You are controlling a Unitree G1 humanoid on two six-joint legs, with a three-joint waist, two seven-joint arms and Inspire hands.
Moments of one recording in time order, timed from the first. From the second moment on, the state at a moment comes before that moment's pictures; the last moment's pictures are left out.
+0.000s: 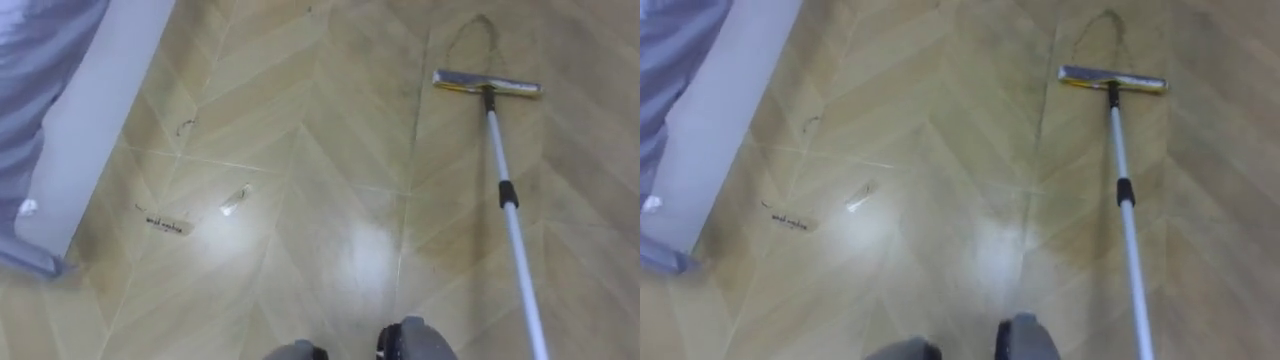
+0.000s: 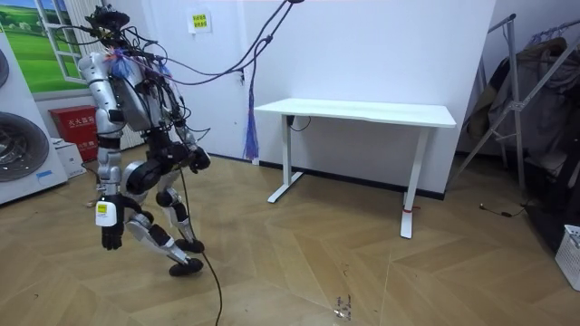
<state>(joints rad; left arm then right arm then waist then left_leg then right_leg) 0.15 0.23 -0.12 0.99 -0.09 0.21 0.11 -0.24 -0.45 0.18 1.48 0.25 0.26 0.00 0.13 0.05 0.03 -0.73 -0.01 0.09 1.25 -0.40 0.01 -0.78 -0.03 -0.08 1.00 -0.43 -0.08</state>
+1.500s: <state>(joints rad) 0.19 0.25 -0.14 0.90 -0.07 0.18 0.04 -0.19 -0.46 0.22 1.44 0.46 0.24 0.07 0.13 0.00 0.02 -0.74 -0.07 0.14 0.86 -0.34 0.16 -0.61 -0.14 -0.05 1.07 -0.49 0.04</state>
